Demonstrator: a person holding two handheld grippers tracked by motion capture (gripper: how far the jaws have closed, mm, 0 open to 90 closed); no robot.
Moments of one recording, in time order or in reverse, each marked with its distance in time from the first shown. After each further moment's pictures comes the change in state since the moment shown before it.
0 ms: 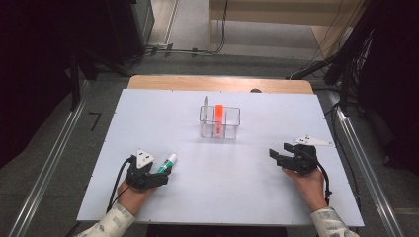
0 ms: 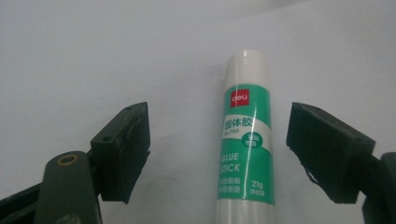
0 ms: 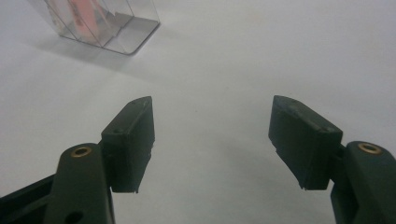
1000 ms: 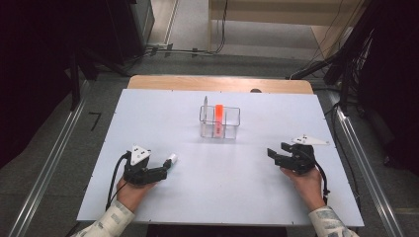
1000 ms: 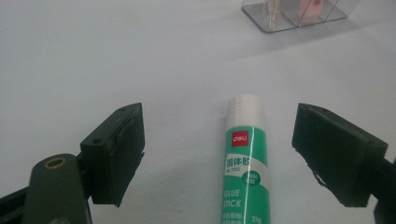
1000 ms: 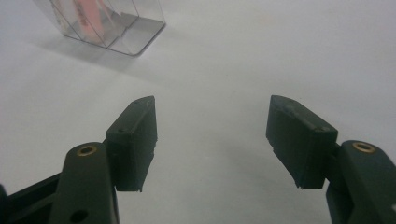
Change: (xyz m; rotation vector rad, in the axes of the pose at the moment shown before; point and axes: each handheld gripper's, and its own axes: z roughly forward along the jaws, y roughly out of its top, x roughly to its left) left arm 0.008 0.010 -0.007 -0.095 -0.016 -0.042; right arm 0.004 0.002 0.004 -0.001 0.010 -0.013
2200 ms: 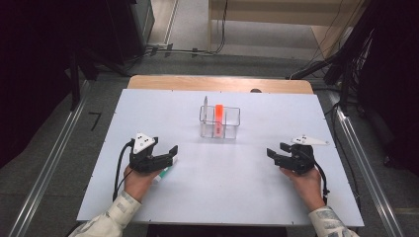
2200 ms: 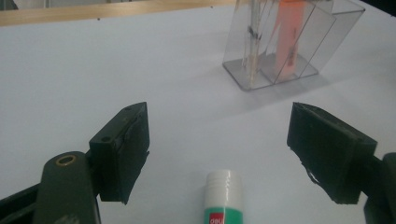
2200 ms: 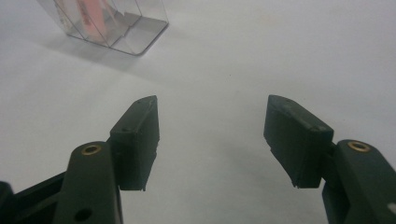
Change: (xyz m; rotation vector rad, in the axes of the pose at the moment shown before) left arm -0.005 0.031 0.008 -0.101 -0.055 -0.013; right arm 0.001 0.000 0.001 0.002 0.008 -0.002
